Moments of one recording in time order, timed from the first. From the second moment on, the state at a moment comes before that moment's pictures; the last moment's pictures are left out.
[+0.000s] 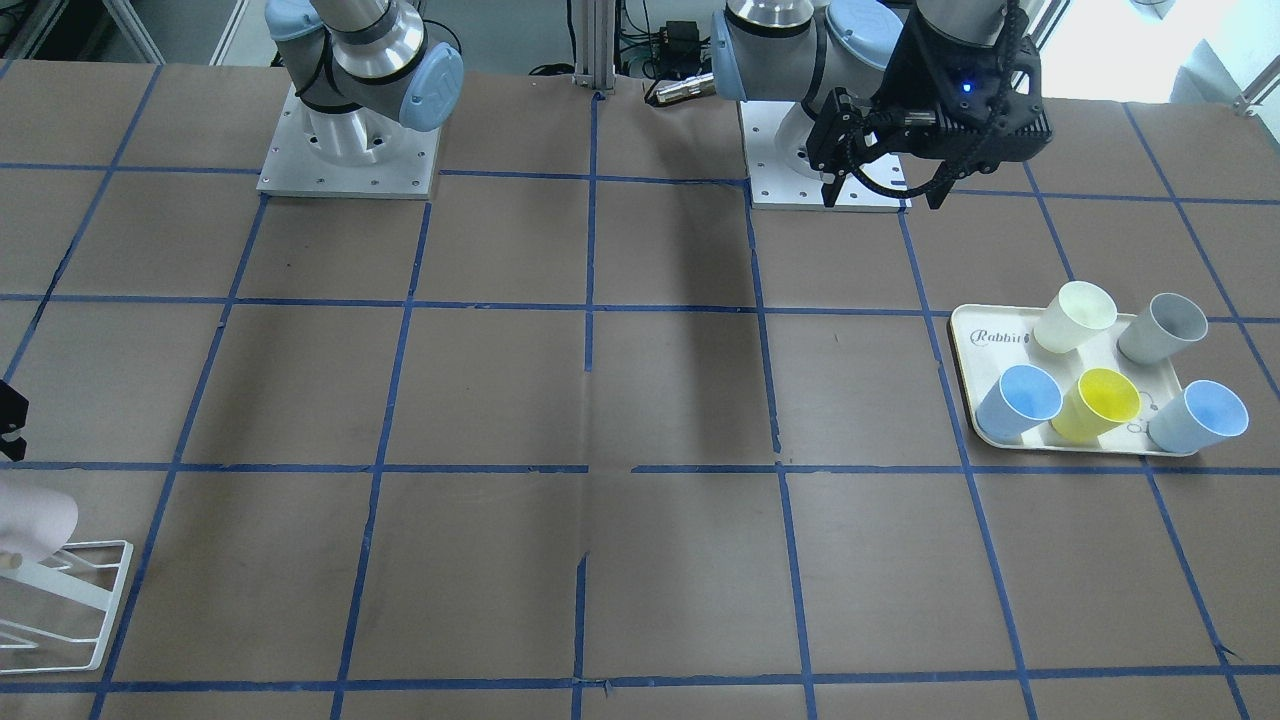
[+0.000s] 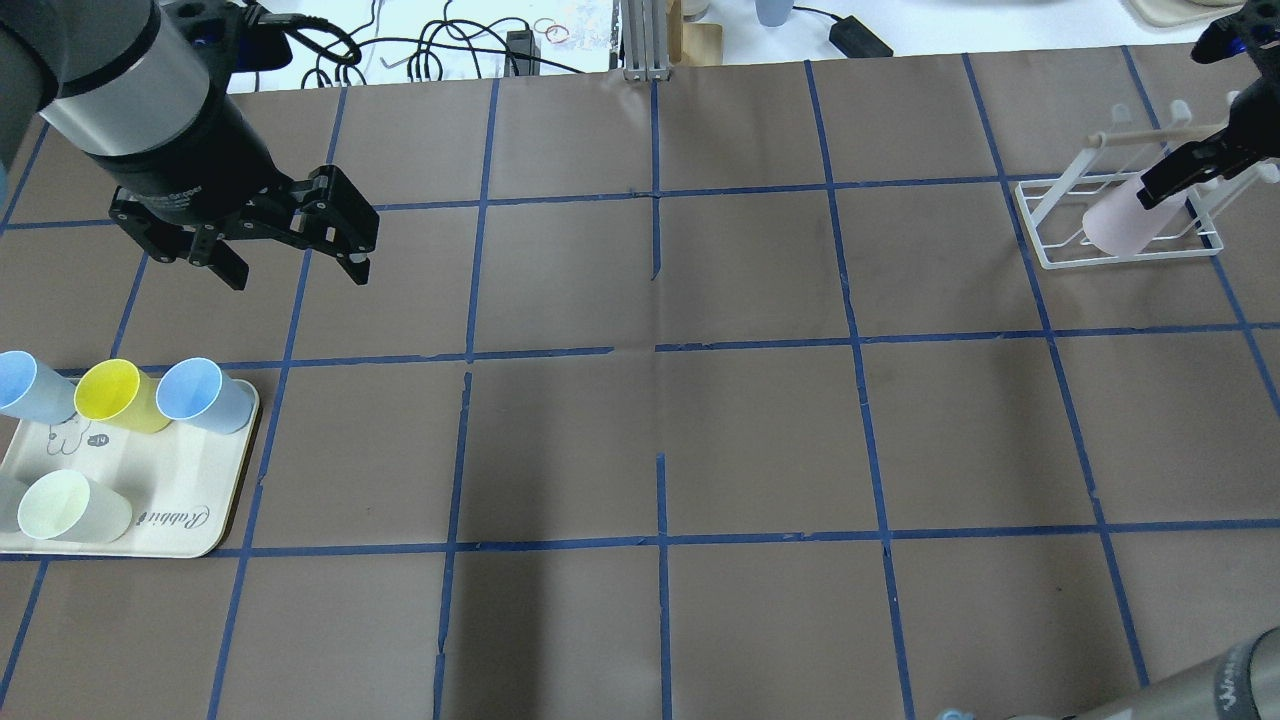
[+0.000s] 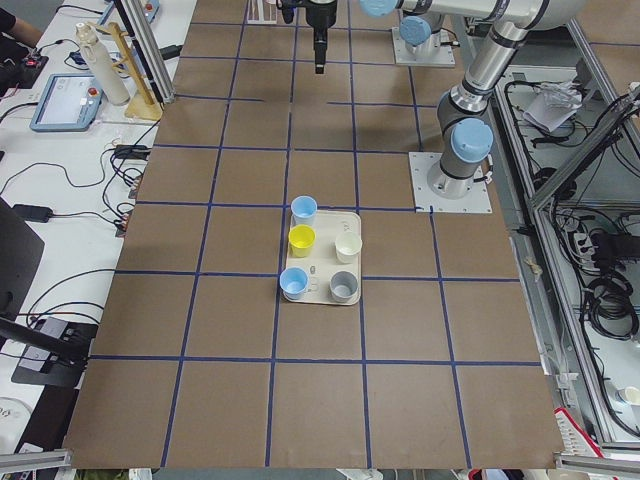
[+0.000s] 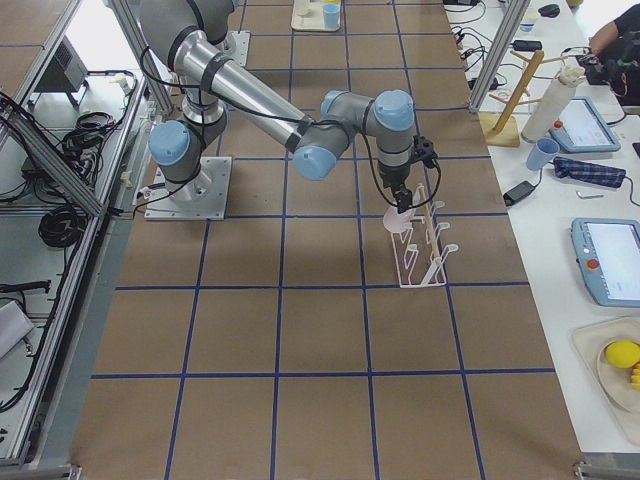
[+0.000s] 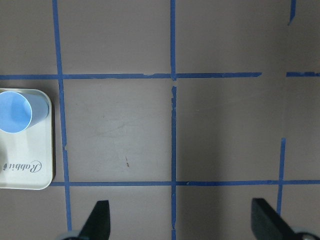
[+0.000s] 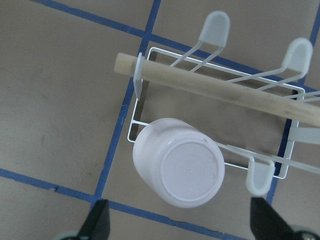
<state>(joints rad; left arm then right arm) -1.55 -1.46 -1.59 -1.65 1.58 0.01 1.05 -1.26 1.63 -2.12 -1.49 -0.83</state>
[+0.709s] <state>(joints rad) -1.55 -1.47 -1.59 -1.65 1.58 0.01 1.05 -1.20 1.63 -2.18 -1.46 -0.83</state>
